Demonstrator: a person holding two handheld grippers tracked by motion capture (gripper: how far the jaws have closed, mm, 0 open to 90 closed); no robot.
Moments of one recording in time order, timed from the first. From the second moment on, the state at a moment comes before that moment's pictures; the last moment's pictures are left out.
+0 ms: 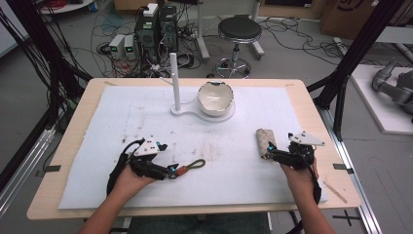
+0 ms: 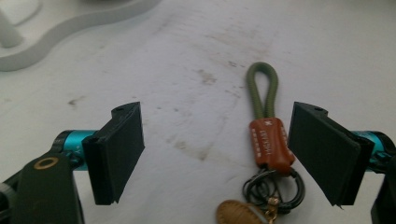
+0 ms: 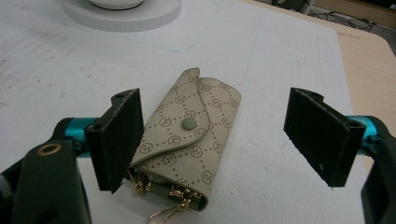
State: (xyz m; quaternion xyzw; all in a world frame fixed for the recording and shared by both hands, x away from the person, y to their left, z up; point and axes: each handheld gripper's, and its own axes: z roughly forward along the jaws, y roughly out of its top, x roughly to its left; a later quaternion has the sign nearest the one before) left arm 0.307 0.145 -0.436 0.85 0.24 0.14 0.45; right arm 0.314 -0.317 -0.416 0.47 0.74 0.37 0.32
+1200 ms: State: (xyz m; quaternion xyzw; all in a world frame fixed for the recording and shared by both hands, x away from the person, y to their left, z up) left arm 0.298 0.115 -0.453 0.88 0.20 0.09 0.41; right arm 0.315 -0.312 -0.418 0.46 0.75 0.37 0.32
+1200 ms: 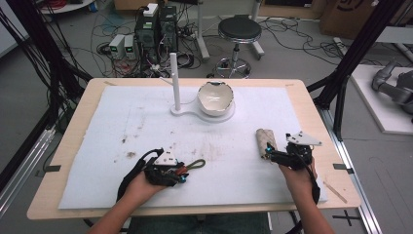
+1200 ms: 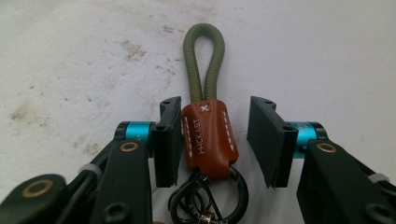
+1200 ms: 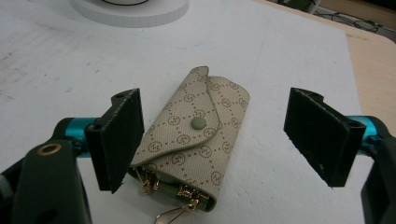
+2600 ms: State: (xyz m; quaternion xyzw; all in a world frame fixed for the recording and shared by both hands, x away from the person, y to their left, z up) left arm 0.324 0.173 -0.360 0.78 0.28 0.23 0.52; right arm 0.319 -0.306 -0.418 0.46 0.75 0.36 0.31
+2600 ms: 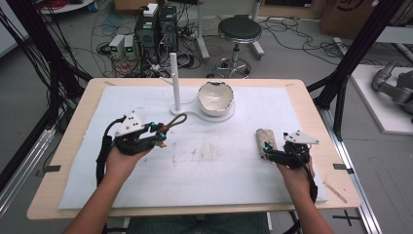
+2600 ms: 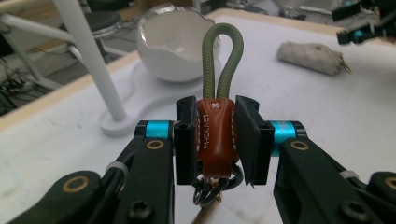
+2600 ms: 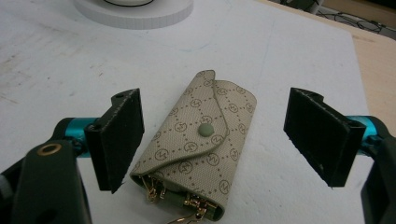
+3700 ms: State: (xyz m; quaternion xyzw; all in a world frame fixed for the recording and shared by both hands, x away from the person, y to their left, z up) left arm 0.405 0.177 -0.312 0.74 0.34 0.33 0.47; right arm 0.319 -0.308 -0.419 0.46 0.75 0.36 0.31
